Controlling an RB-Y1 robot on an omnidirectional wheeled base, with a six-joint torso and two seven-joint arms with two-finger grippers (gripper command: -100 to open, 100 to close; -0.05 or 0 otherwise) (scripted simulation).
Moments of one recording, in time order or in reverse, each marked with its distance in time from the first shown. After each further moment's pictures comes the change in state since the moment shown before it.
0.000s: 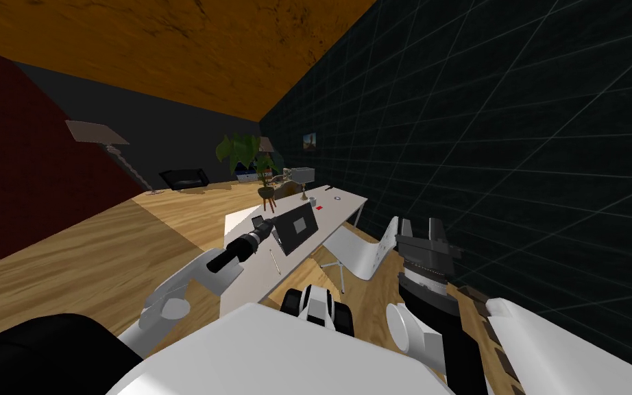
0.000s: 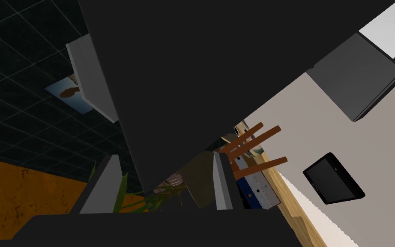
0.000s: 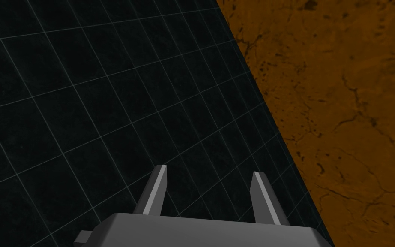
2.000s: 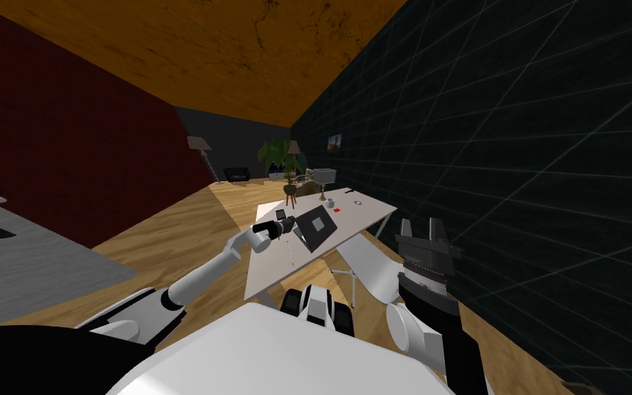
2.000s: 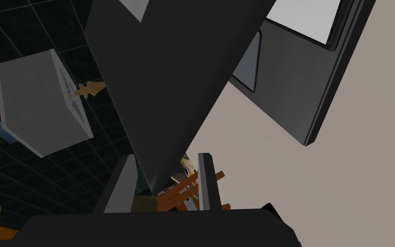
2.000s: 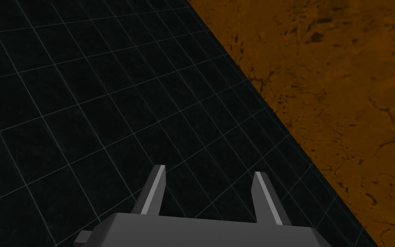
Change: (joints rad) left arm -0.525 0.110 -0.275 0.488 0.564 -0.026 -0.231; right arm 0.000 0.000 0.000 0.000 0.000 0.000 0.000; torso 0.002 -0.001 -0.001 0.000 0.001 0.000
